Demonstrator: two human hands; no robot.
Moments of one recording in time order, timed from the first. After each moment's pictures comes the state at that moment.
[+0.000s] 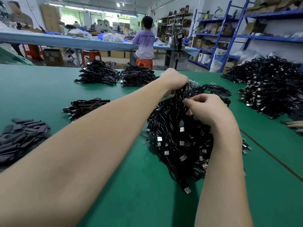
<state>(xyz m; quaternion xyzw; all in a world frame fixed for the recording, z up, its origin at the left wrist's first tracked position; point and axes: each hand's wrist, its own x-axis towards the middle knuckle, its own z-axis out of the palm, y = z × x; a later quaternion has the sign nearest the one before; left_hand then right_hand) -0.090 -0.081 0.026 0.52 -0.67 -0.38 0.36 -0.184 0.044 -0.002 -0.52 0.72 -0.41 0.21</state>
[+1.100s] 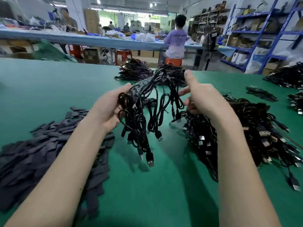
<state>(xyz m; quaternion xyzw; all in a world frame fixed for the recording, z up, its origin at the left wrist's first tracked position) 0.168 0.032 -0.032 0.38 -0.42 -0.60 0.56 -0.072 0.029 0.008 -0.62 0.62 -0.40 0.27</state>
